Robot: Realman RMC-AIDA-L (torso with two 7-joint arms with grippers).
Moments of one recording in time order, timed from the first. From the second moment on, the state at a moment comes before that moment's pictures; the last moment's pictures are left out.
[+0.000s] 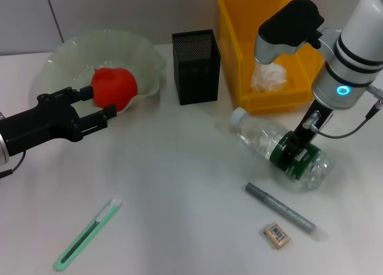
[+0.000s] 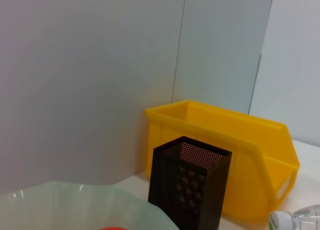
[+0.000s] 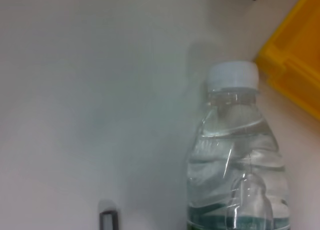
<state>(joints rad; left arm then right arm) -0.46 -2.05 0.92 0.60 1.63 1.25 -1.25 0.93 2.08 -1.21 -0.88 -2.87 -1.56 2.57</state>
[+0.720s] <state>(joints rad) -0.46 -2.05 0.92 0.61 1.63 1.25 -1.25 0.93 2.08 -1.21 -0.88 -2.87 -1.54 2.57</state>
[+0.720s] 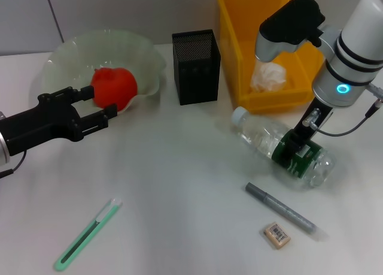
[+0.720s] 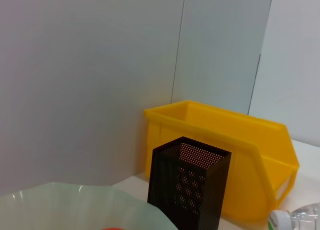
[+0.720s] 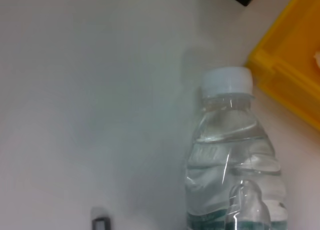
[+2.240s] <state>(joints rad) -0.47 -2.05 0.92 0.61 1.63 1.25 -1.25 0.92 2.08 -1.23 -1.06 -2.63 -1.66 2.51</state>
